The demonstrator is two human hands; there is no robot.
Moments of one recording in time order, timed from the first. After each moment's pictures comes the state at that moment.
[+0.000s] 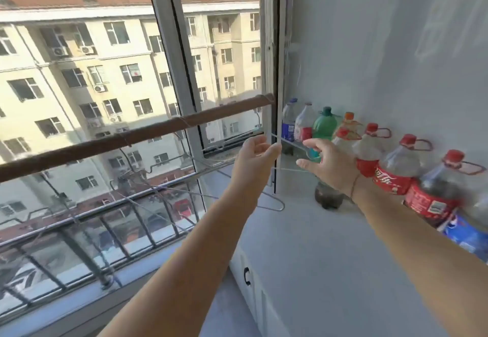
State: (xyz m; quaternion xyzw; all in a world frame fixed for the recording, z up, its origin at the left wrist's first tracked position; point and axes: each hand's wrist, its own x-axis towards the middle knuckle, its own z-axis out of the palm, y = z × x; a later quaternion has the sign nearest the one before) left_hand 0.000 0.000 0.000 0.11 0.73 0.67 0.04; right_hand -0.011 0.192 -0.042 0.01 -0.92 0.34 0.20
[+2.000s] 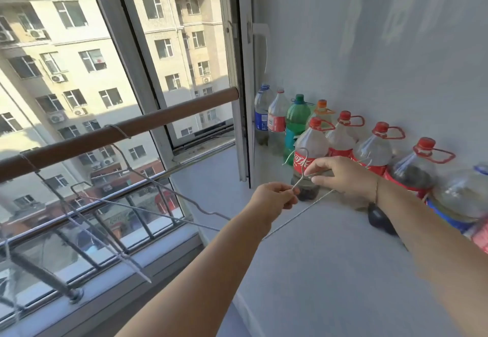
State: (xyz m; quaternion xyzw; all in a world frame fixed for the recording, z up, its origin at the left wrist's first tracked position) left_hand -0.021 0.090 -0.079 0.09 0.76 0.58 0.28; right_hand 0.011 0.273 -0.053 -0.01 -0.95 0.30 0.01
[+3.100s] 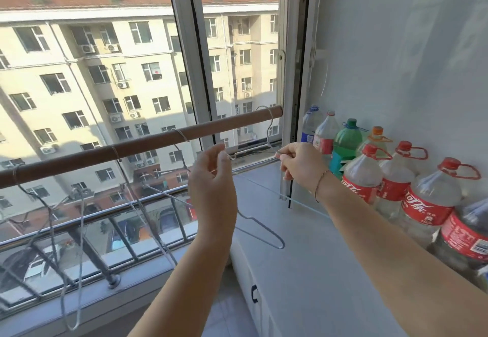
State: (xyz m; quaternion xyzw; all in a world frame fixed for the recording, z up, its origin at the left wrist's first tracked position) left_hand -0.025 -0.045 -0.004 0.00 0.70 0.66 -0.29; right_hand -0.079 0.115 -0.006 -0.04 -0.87 0.47 0.13
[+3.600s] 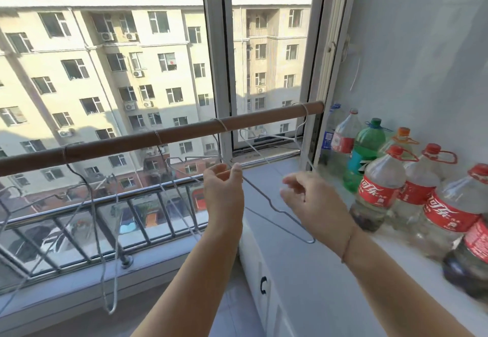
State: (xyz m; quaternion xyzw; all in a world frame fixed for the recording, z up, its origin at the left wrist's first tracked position) left_hand -0.030 -0.080 -0.030 -0.14 0.65 0.73 -0.14; right_hand 0.001 0.067 -0.033 0.07 -0.91 0.36 0.18
